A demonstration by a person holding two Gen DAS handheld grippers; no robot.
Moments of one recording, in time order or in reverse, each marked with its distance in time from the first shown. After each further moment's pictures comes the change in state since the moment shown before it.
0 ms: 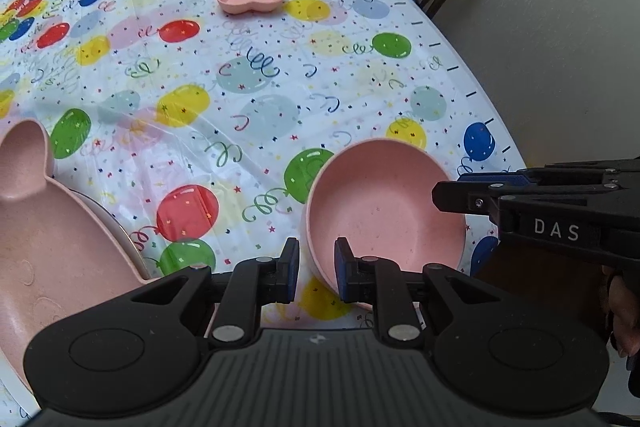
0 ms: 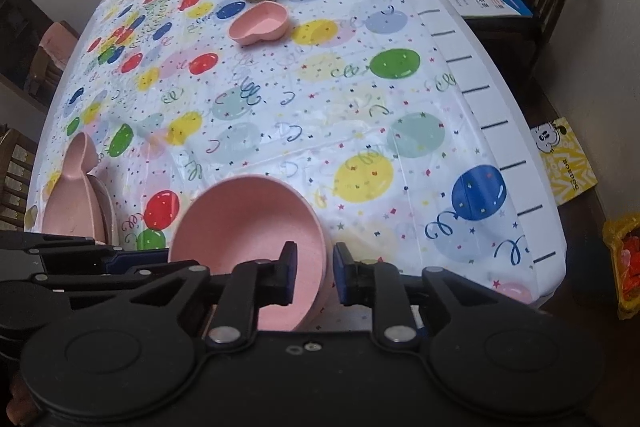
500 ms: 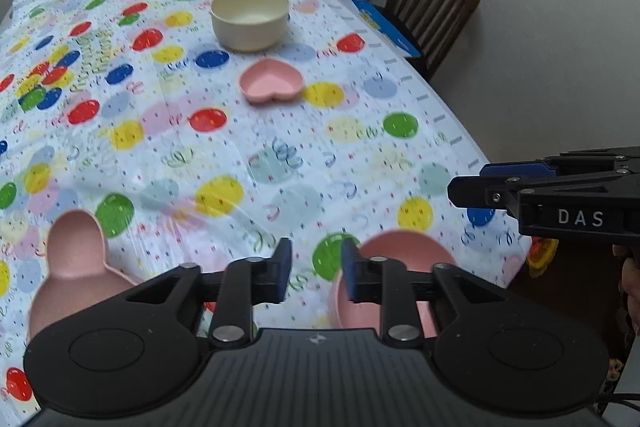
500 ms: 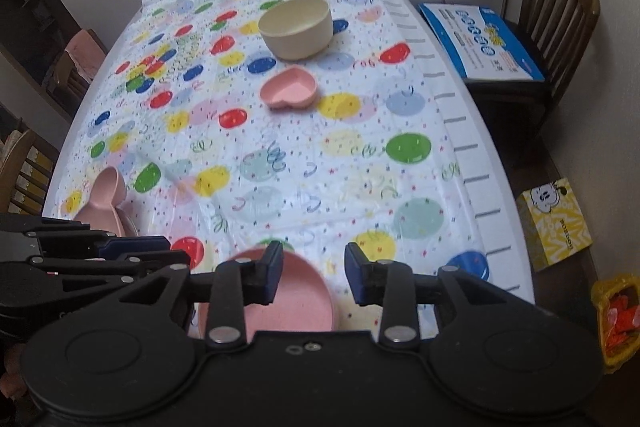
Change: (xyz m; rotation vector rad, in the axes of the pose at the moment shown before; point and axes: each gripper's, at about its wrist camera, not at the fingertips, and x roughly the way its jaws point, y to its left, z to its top) left arm -0.041 0.009 0.038 0.028 -0.151 0.048; right arm -0.038 0.013 0.038 -0.098 -0.113 0.011
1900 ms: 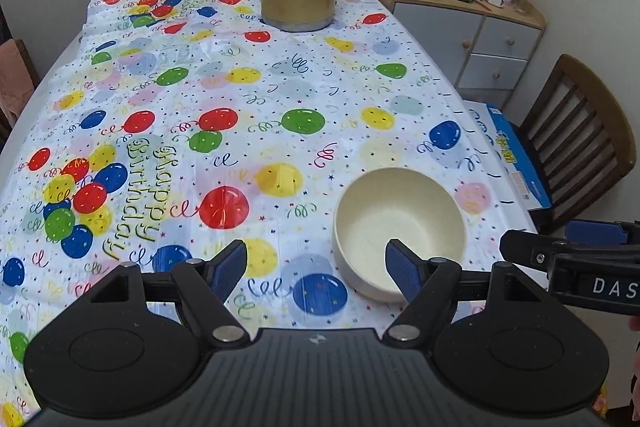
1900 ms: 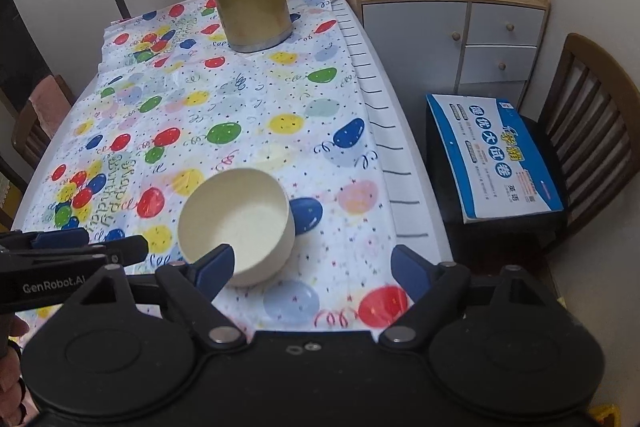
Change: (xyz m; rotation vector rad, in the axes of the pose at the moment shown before) left arm 0.123 0.097 0.217 -0.264 -0.152 0.269; right arm 0.127 -0.033 0.235 -0.082 -0.116 -0.042
